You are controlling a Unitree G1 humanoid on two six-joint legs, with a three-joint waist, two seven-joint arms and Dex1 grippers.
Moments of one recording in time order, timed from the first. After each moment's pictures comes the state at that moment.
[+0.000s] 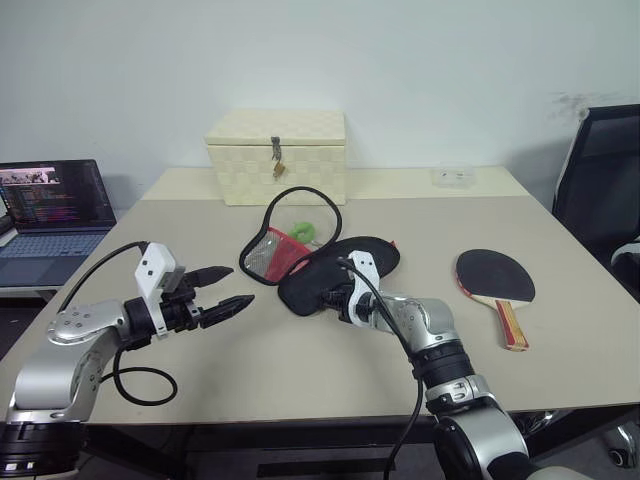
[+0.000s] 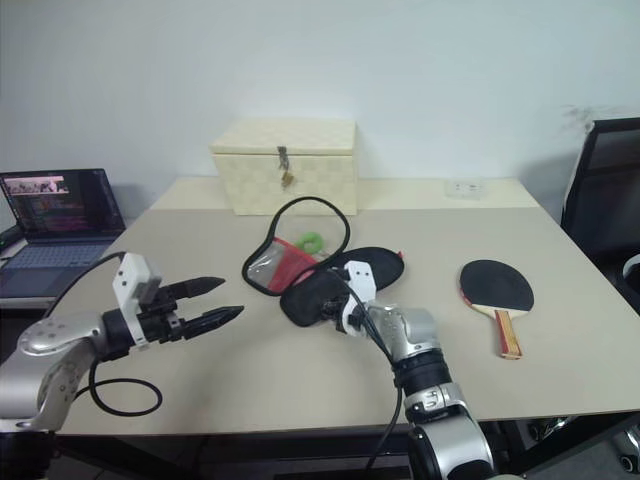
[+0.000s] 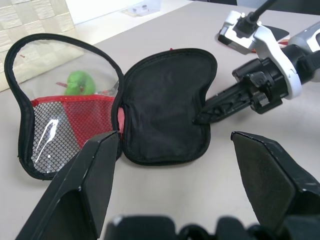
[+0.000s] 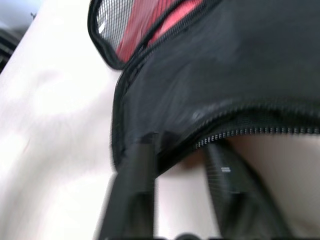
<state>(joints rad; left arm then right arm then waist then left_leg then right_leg) -0.30 0.82 0.26 -0.03 -0.52 0.38 -1.00 -0.87 0.12 -0.06 0.43 0.36 0.93 0.21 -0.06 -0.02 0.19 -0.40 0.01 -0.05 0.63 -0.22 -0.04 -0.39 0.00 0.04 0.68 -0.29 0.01</state>
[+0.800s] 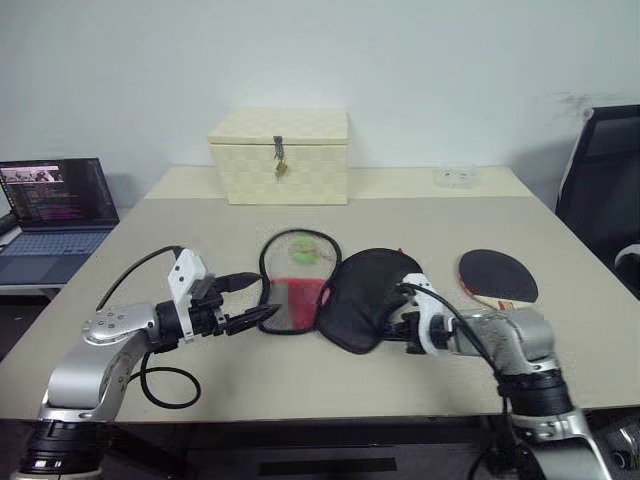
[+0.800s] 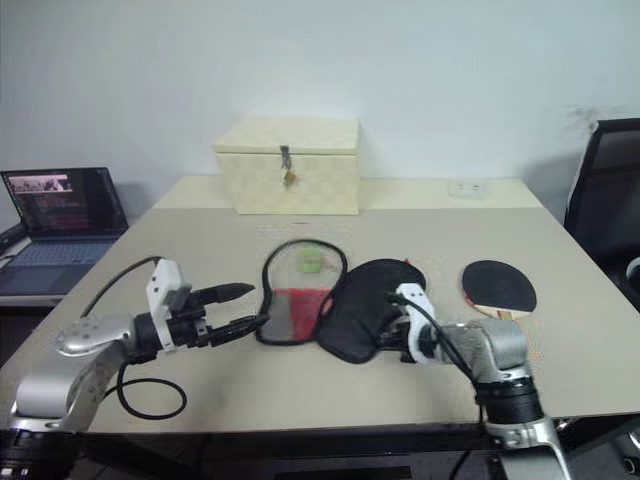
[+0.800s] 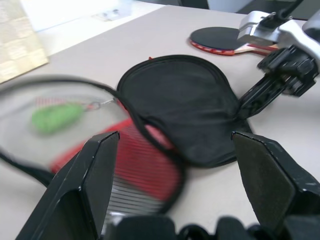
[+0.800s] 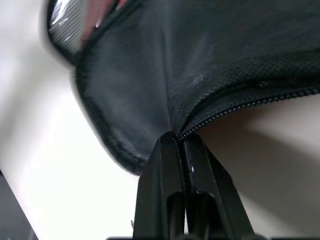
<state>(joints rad) -0.33 0.76 0.17 -0.09 -0.51 0.39 -1.03 -0.65 -0.33 0.00 -0.07 0.53 1.40 0.40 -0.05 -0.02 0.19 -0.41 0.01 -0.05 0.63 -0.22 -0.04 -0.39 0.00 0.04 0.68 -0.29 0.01</state>
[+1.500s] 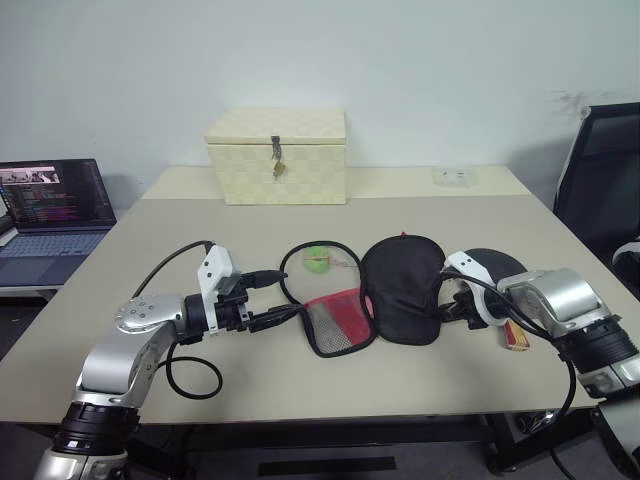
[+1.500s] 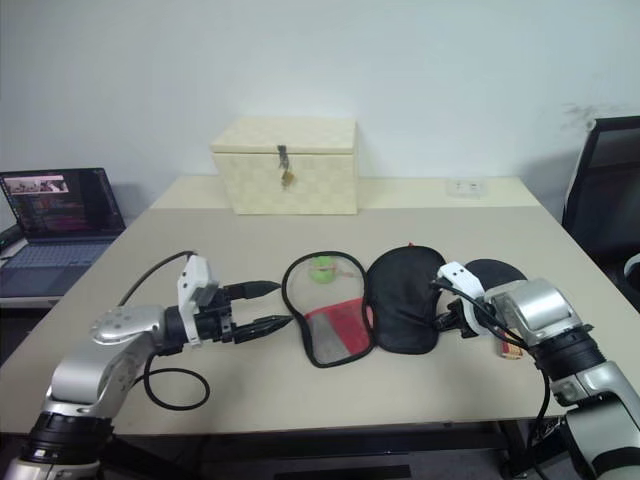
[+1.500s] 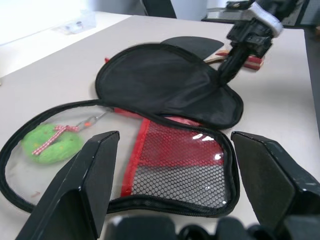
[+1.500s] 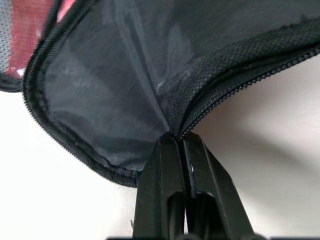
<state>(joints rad) -0.42 0.71 0.08 -0.06 -0.49 0.36 -1.06 -0.87 -0.74 0.34 0.28 0.35 1.09 0.85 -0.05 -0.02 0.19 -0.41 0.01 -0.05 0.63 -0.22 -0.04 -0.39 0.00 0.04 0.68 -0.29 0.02</state>
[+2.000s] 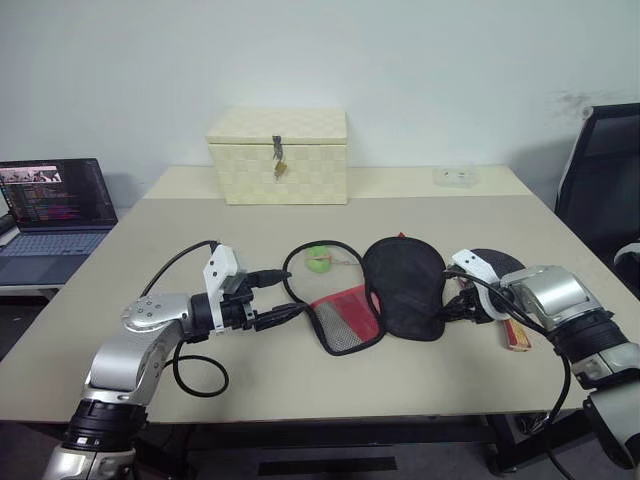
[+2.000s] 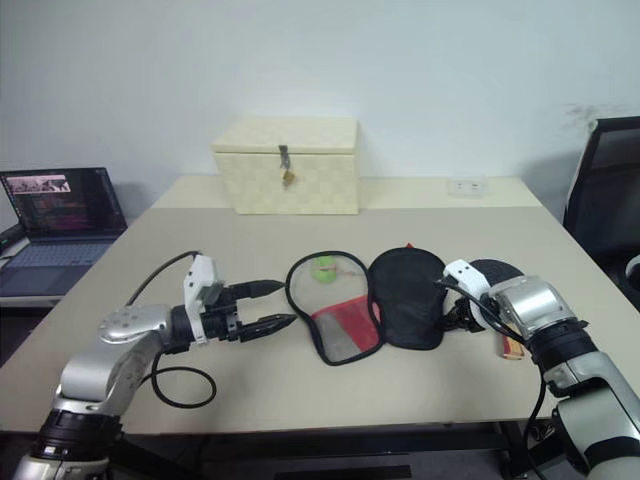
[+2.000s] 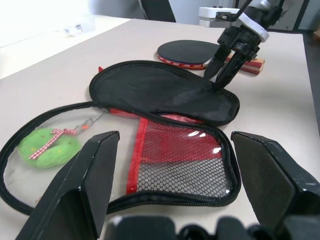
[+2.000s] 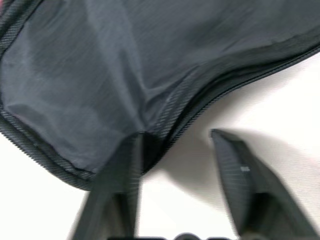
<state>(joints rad) -0.44 0.68 0.07 -0.05 -0.47 0.36 -1.06 -0.90 -0.73 0.34 0.43 0.20 0.91 0.91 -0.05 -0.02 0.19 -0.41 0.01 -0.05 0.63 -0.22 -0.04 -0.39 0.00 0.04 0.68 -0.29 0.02</state>
